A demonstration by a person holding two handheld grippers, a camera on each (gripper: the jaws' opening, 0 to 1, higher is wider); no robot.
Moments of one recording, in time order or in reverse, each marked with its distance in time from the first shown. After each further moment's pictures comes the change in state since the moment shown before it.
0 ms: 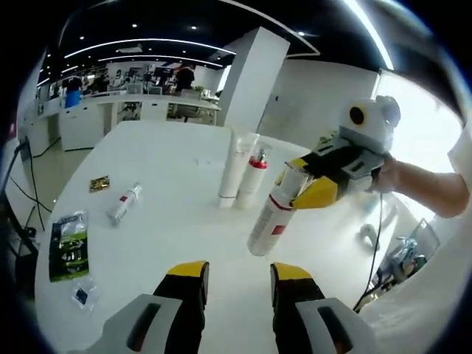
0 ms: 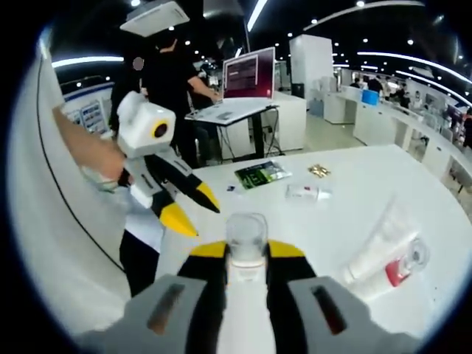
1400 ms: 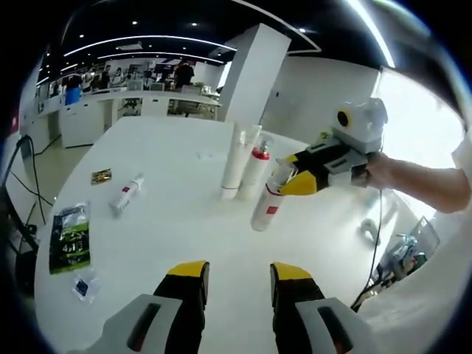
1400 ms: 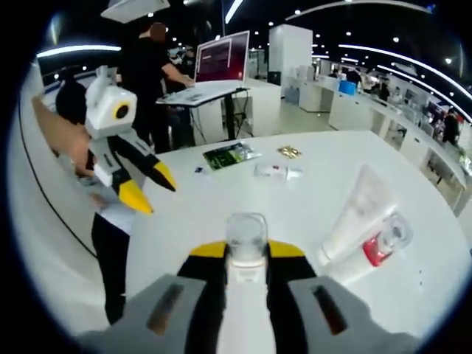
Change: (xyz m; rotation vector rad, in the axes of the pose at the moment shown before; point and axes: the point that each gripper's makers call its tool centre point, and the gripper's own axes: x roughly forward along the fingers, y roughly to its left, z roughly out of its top) left arm -0.009 -0.002 -0.012 -0.007 0.025 0.007; right arm 0.002 -0.040 -0.032 0.020 0.080 -0.154
